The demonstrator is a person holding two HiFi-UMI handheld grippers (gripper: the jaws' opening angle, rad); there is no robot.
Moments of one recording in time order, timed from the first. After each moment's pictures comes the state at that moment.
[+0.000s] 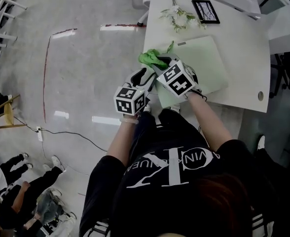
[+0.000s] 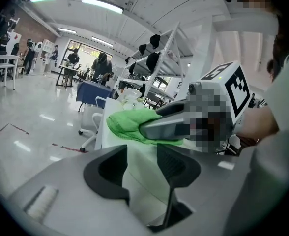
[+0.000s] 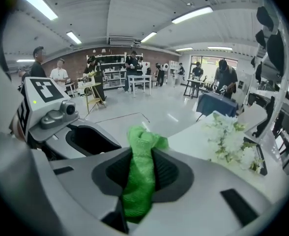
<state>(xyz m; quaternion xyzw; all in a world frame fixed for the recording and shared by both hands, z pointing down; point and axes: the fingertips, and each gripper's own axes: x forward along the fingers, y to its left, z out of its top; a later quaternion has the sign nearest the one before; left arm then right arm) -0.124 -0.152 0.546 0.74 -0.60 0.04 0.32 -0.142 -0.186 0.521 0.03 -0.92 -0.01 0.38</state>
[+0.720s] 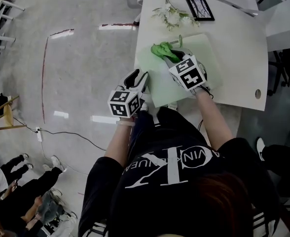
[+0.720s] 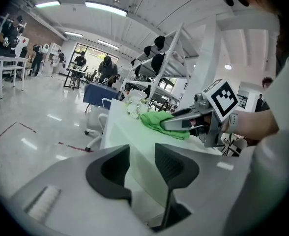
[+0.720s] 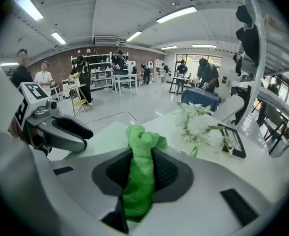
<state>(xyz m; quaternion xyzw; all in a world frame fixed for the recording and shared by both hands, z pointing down) -0.125 -0.148 0.546 0.71 -0.63 0.03 0.32 -0.083 -0.248 0.522 0.12 -0.92 0.02 0.38</state>
